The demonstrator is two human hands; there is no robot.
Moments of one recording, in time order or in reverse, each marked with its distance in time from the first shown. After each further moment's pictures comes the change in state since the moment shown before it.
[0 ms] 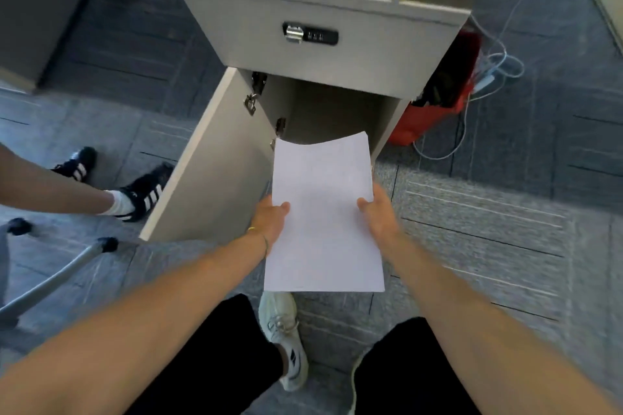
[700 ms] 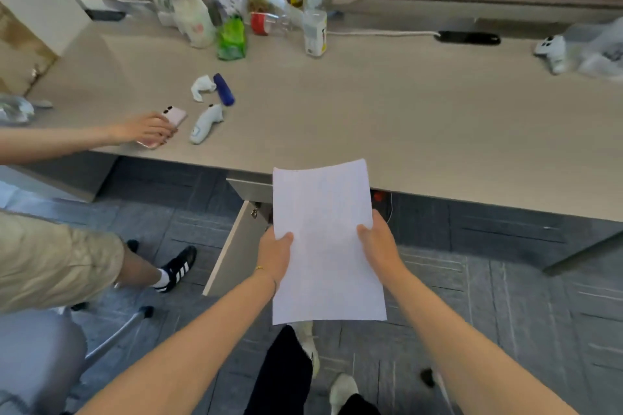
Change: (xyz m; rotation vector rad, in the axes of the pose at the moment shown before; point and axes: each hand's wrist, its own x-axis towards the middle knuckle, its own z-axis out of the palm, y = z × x) left_hand -0.353 0.272 -0.044 -0.180 -0.071 0.172; right_hand -0.298 -0.293 -0.179 0.073 0.073 -0.129
